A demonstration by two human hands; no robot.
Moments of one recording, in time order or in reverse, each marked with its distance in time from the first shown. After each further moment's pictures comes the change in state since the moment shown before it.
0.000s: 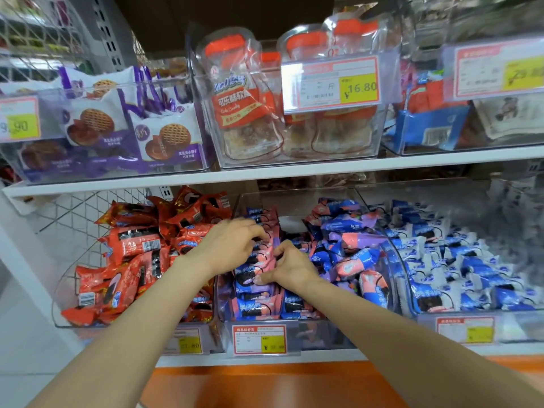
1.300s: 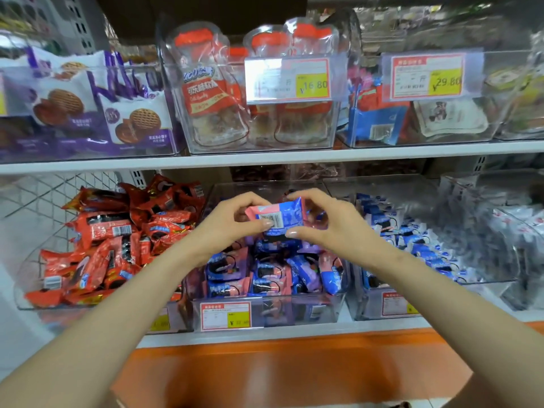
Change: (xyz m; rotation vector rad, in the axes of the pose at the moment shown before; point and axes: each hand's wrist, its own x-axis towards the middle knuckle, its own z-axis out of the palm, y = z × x) left_hand -0.016 0.058 -0.025 -1.183 0.157 0.047; right_hand -0.087 0.021 -0.125 -0.078 0.230 -0.589
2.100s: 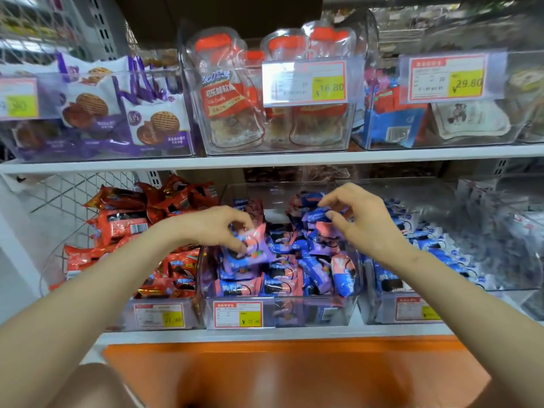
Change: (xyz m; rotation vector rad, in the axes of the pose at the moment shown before) left_hand 0.008 -0.013 -0.047 0.571 -0.354 -0.288; right_hand 0.007 0.026 -0.005 -0.178 0.191 -0.071
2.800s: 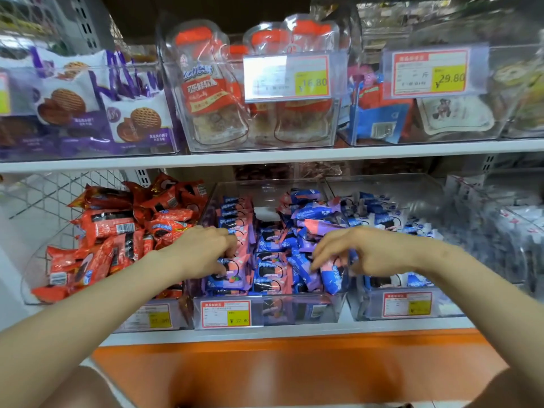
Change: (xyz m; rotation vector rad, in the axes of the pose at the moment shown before) left_hand -0.002 -0.010 0.039 0.819 0.109 -0.006; right_hand -0.018 -0.006 -0.039 -0.081 -0.855 -0.020
